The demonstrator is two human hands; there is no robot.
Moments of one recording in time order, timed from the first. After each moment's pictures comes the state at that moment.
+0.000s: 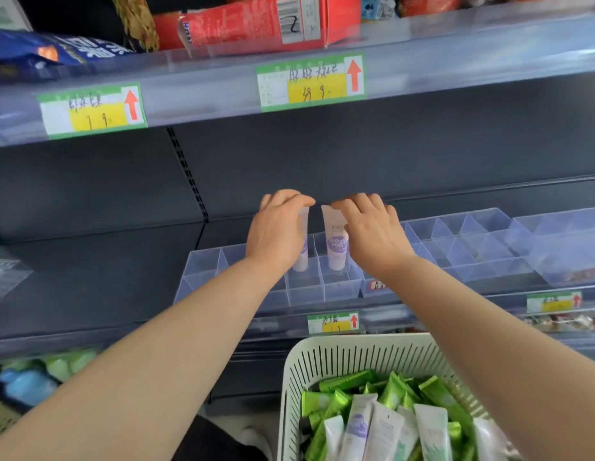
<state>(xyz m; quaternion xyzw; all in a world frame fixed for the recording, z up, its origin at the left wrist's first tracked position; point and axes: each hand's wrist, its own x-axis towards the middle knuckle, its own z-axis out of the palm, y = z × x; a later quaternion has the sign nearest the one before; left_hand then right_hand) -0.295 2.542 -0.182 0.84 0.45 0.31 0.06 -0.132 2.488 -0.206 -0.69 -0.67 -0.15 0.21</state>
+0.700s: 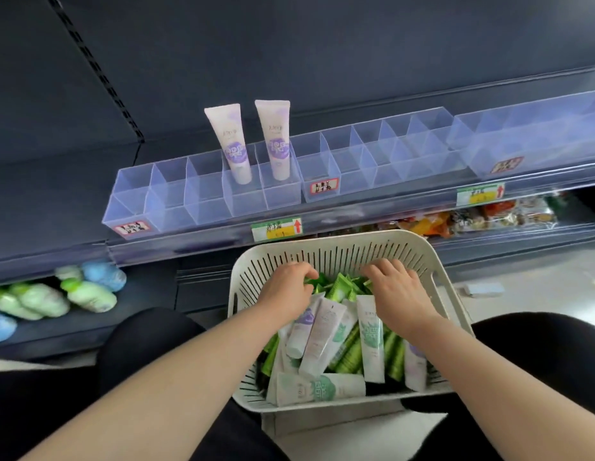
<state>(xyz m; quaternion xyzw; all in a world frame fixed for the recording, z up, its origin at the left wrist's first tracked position) -0.276 2.389 -0.363 0.84 0.46 0.05 0.28 -0.094 2.283 -0.379 -0.77 -0.63 0.05 0.05</state>
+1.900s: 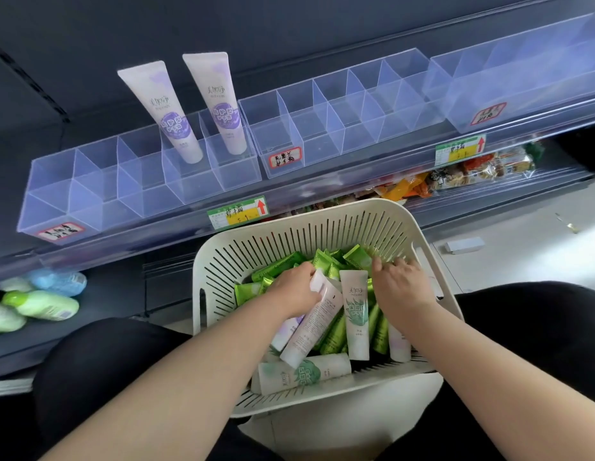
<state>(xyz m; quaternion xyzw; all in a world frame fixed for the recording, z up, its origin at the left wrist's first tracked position) -0.231 2.381 -0.416 0.82 0.44 -0.17 0.33 -0.082 2.263 -0.390 -0.81 -0.55 0.09 -0.20</state>
